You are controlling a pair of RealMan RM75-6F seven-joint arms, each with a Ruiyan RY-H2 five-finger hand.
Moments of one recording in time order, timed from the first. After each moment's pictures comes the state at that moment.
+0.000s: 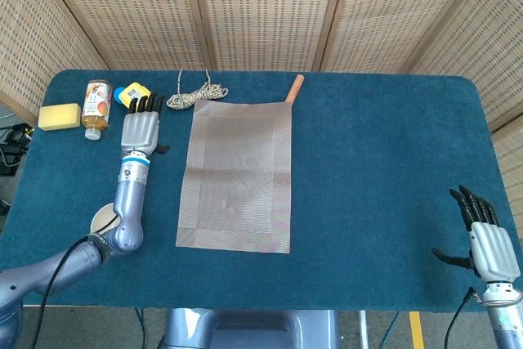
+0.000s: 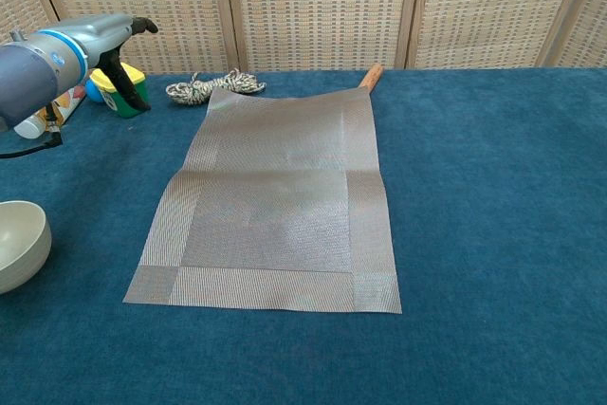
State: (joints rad) left arm -0.84 -1.70 -0.50 -1.11 0.74 0.94 0.66; right arm 0.10 -1.09 0.08 -1.66 -1.42 1.38 0.18
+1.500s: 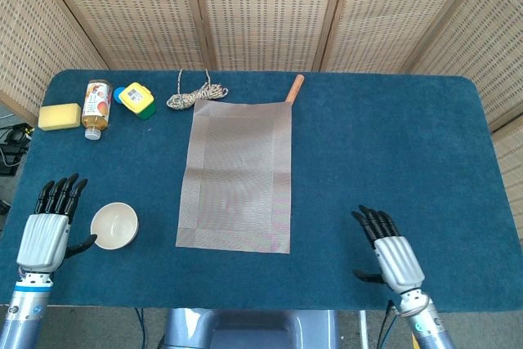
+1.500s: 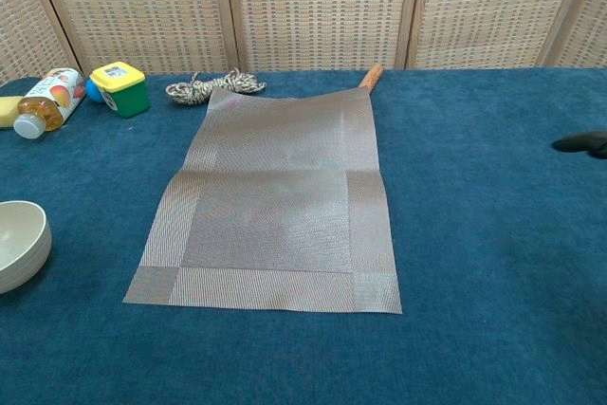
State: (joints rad) left arm -0.20 -1.30 0.03 -1.64 1.48 1.58 0.23; right arm 0.17 -1.37 0.00 -1.79 -1.56 1.29 -0.15
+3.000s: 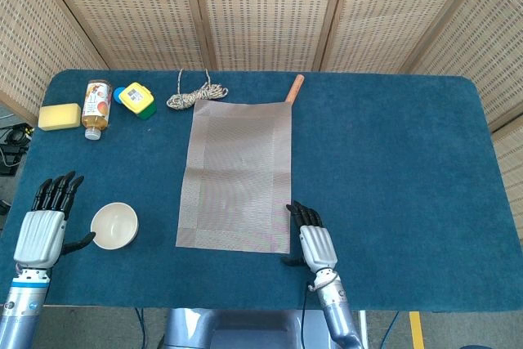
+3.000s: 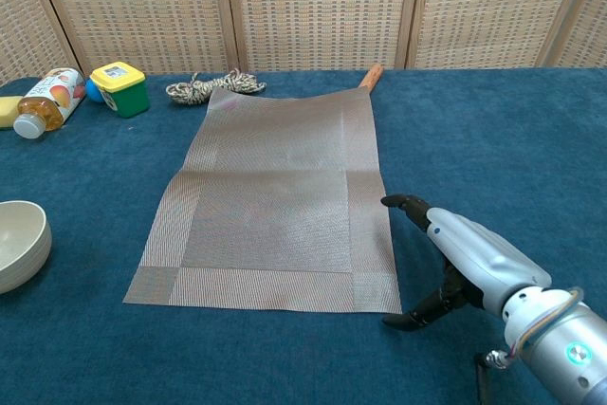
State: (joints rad) left arm -0.17 -1.29 -0.04 -1.64 1.48 1.51 0.17; right arm 0.31 -1.97 0.16 -1.49 -1.20 1.20 -0.34
